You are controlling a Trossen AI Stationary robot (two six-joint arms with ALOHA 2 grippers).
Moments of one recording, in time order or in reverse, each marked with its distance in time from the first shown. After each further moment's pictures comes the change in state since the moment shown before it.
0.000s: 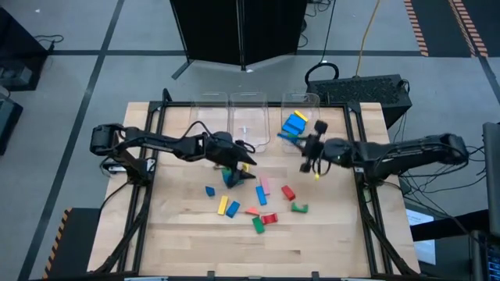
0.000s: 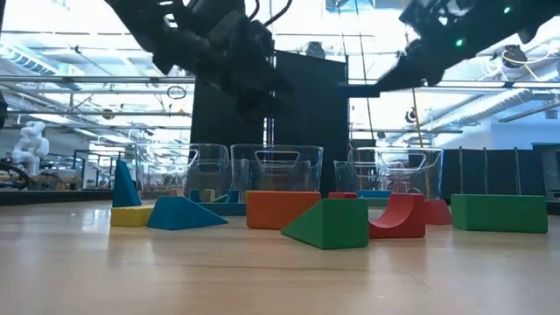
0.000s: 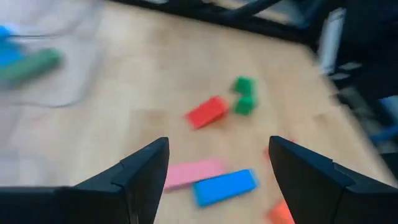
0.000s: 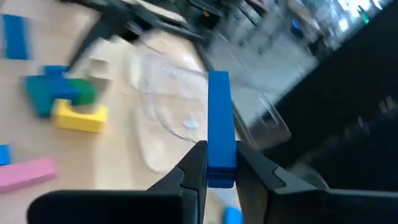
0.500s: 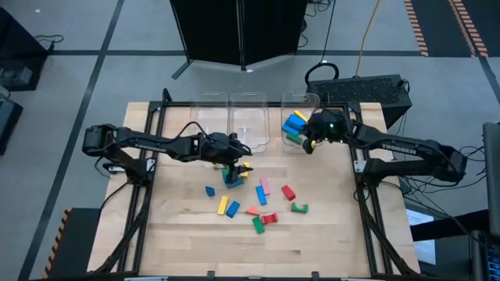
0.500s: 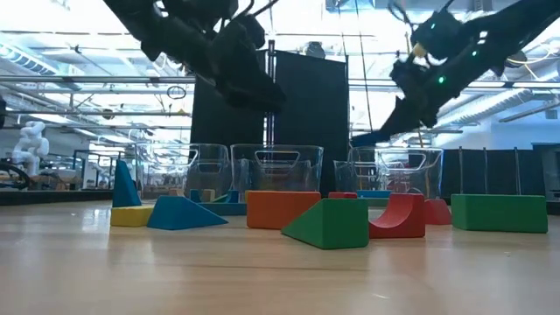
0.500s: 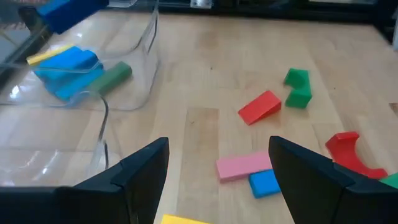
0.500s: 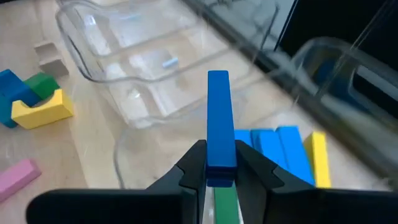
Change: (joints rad) left arm -0.020 -0.066 -0.013 -0.081 -0.234 0.128; right arm -0.506 0.066 0.000 -0.137 -0.498 0.308
